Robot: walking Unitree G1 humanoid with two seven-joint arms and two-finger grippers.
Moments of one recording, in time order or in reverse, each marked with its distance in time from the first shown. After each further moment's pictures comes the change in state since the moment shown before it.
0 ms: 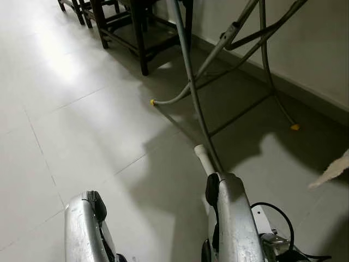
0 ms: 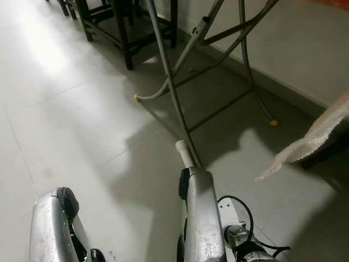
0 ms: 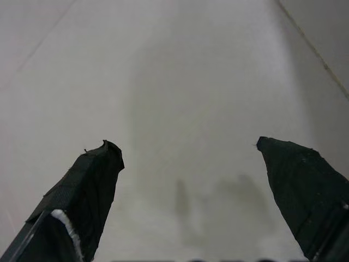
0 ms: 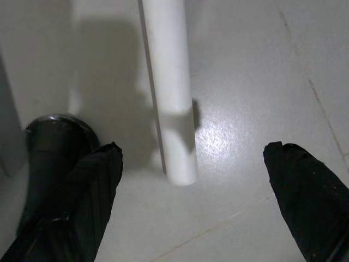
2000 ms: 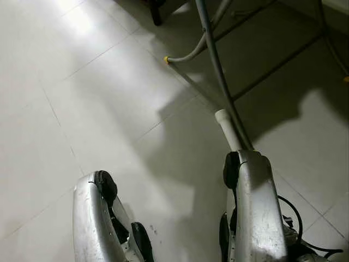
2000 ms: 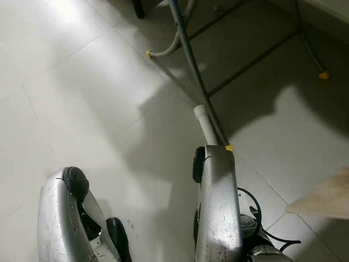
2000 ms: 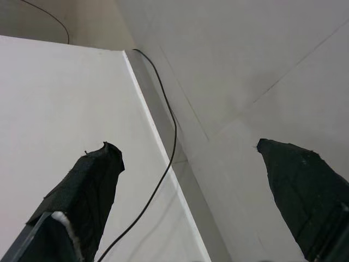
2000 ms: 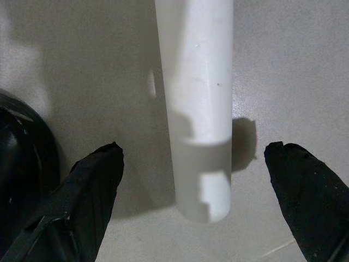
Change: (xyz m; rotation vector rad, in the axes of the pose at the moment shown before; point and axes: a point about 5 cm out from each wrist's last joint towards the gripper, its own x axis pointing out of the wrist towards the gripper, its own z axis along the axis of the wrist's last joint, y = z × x) left arm -0.059 0.206 0.110 0.174 -0.236 0.291; right arm -0.005 -0.030 0.021 -0.014 -0.105 -0.231
